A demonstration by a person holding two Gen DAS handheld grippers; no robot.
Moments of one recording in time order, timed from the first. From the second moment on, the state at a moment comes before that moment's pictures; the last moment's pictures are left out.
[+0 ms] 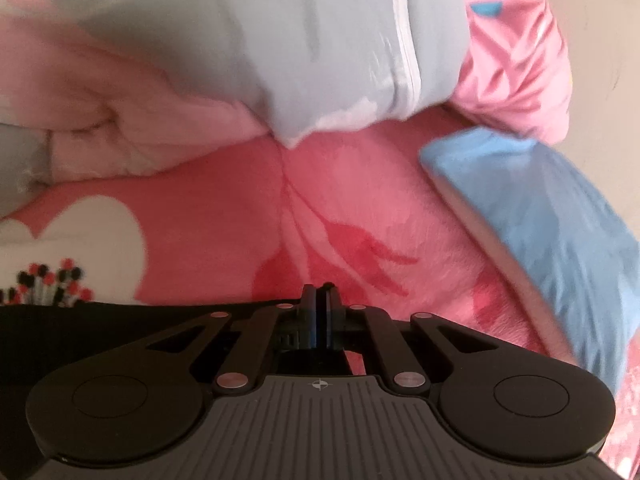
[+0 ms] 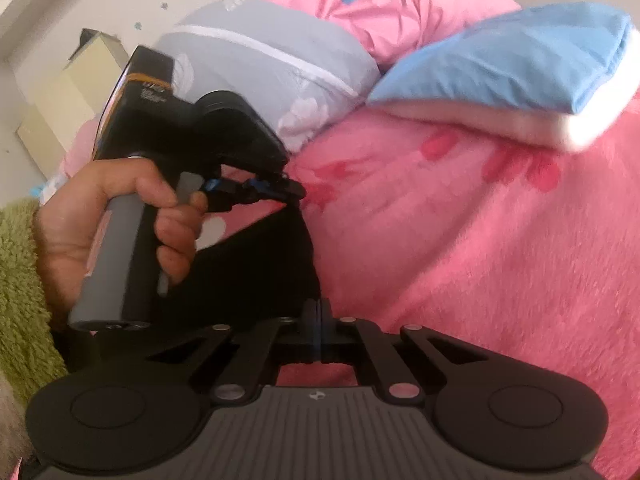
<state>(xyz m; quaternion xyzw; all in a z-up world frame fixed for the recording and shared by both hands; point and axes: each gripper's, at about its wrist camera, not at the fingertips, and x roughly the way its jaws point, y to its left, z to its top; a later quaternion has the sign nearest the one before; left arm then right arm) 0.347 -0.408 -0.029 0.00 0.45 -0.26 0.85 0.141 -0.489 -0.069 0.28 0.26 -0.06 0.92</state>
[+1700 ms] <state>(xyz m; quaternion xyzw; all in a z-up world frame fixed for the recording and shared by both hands) 0.356 -0.098 -0.076 -0.21 0.47 -0.25 0.82 0.276 -0.352 -0.039 0.09 0.39 0.09 0.91</state>
